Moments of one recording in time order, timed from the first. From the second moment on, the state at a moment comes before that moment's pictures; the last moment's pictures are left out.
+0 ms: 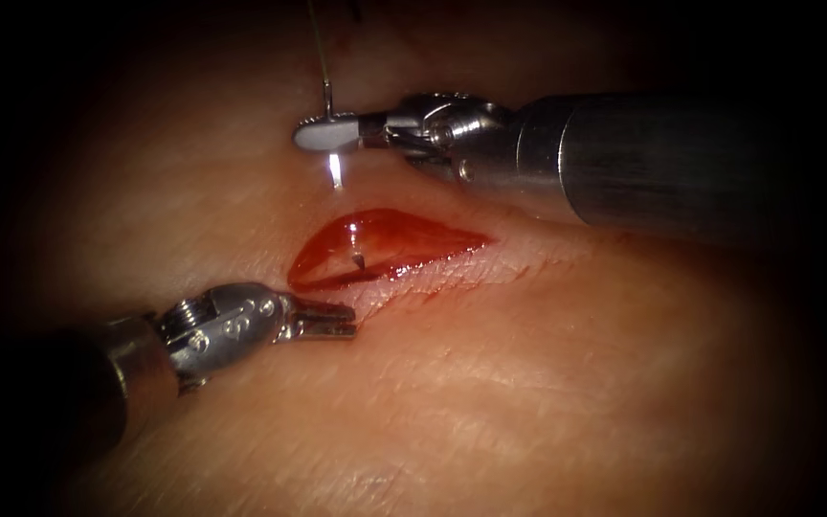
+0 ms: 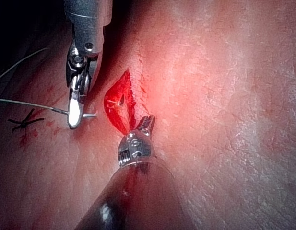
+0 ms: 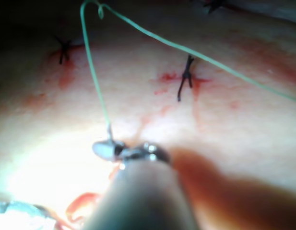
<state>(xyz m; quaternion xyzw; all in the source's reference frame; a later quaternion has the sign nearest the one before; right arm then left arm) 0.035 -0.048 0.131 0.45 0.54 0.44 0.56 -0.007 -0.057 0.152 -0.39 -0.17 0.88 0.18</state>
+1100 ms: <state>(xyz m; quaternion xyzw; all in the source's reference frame) 0.033 -0.049 0.130 0.29 0.60 0.34 0.67 -0.007 -0.057 0.152 -0.39 -0.17 0.88 0.18</state>
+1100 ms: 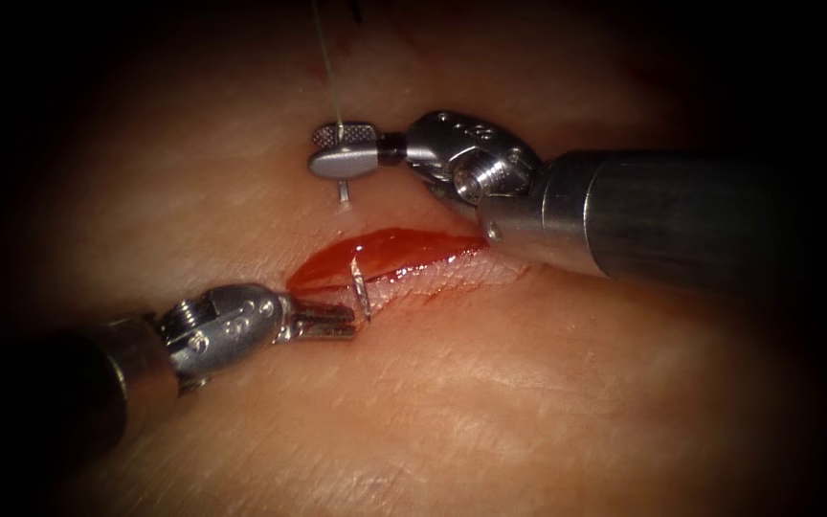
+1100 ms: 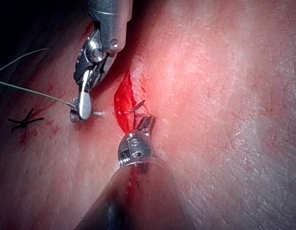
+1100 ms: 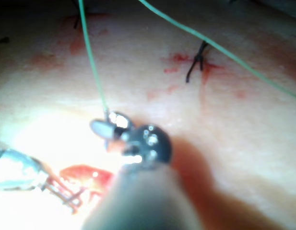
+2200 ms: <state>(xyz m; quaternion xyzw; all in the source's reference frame) 0.032 -0.051 0.130 0.39 0.54 0.38 0.65 -0.007 -0.058 0.152 -0.39 -0.17 0.89 0.18</state>
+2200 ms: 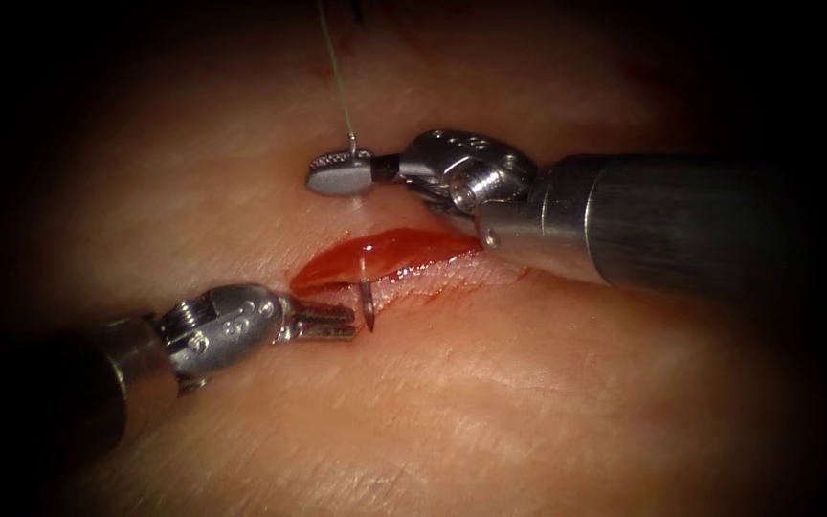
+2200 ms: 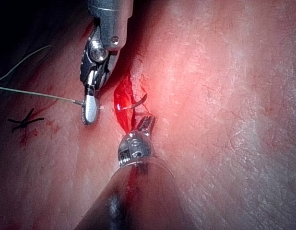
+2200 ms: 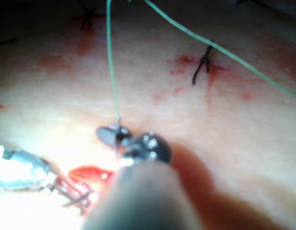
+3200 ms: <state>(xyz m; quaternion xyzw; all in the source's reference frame) 0.030 -0.050 0.129 0.31 0.57 0.34 0.68 -0.008 -0.058 0.148 -0.46 -0.07 0.88 0.01</state>
